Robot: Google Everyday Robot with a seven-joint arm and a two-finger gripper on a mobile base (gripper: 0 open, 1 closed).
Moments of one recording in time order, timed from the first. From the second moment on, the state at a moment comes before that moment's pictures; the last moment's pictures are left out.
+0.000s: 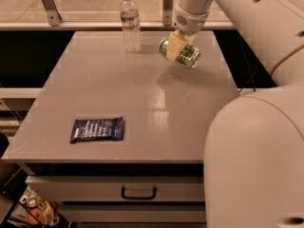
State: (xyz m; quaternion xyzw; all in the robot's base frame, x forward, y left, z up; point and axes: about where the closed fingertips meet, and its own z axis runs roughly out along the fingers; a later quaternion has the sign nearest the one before) arm 0.706 -0.095 0.897 -0.43 0.89 0.00 0.14
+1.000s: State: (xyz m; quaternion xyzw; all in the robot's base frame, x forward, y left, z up) arm 0.691 -0.117 0.973 -0.48 0.83 0.07 0.29
